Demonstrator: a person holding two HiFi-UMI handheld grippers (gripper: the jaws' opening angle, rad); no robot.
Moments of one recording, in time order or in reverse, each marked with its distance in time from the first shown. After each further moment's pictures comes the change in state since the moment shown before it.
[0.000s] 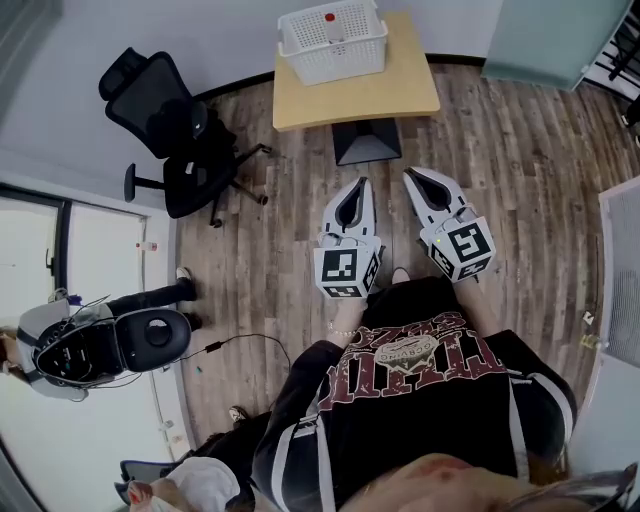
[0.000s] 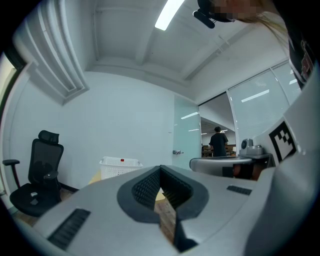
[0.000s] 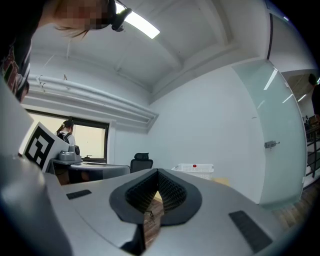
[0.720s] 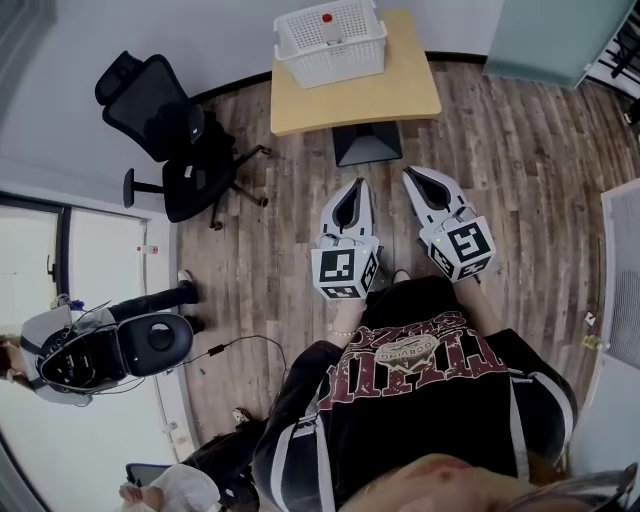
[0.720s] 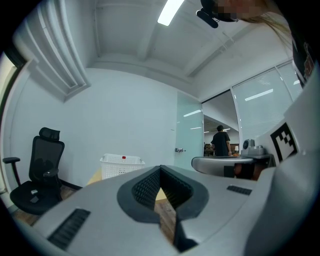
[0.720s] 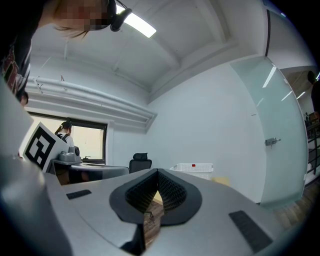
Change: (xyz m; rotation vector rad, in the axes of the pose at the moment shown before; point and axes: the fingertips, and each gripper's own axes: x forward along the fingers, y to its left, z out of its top) left arm 0.030 0.017 -0.007 -0.016 0.029 0.020; right arm 0.024 -0.024 -0.007 0.018 0.002 -0.003
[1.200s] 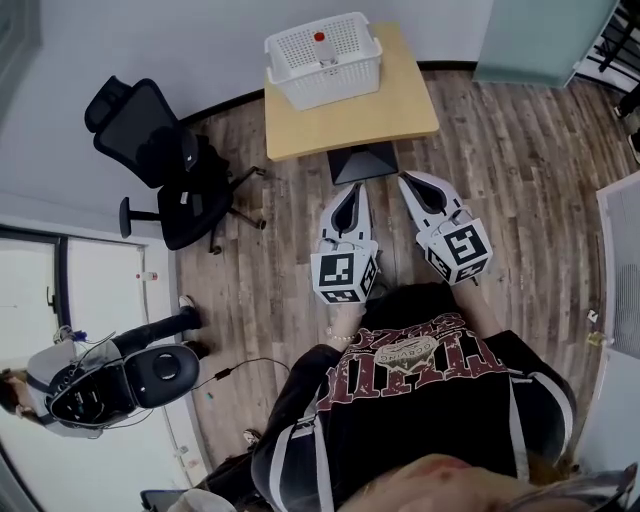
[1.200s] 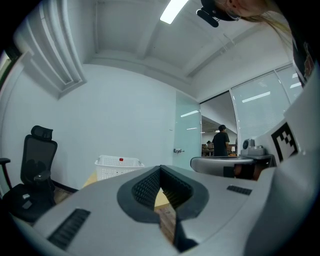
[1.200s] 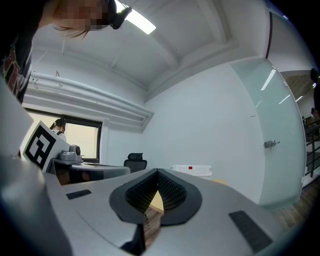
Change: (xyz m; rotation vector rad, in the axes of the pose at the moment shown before) left arm 0.050 0.037 0.013 -0.002 0.007 -0.055; right arm 0.055 -0.021 0.007 -0.010 0.004 -0.044
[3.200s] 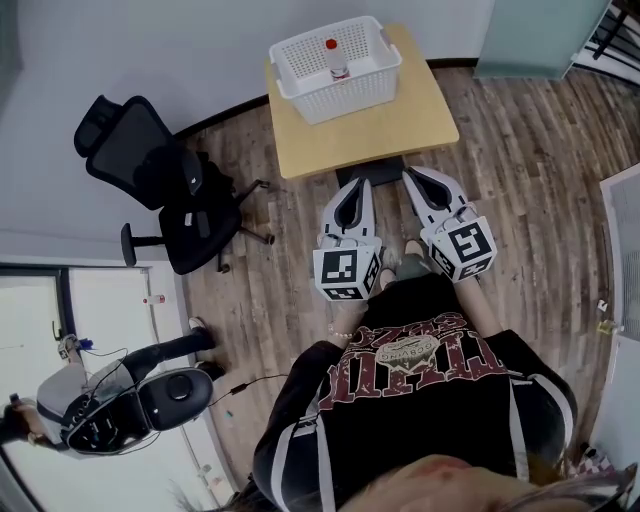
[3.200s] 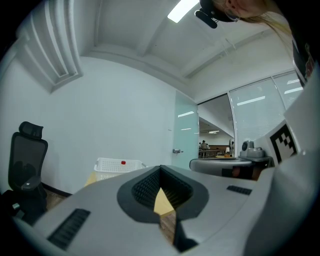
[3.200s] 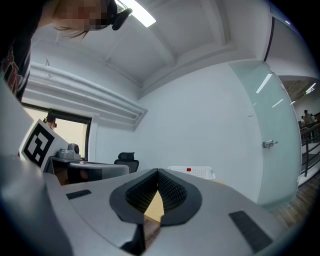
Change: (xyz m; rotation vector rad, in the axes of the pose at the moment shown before) left arm 0.053 0.084 0.011 0.009 0.002 -0.085; right arm 0.096 -0.009 -0.004 0.001 -0.004 -0.090
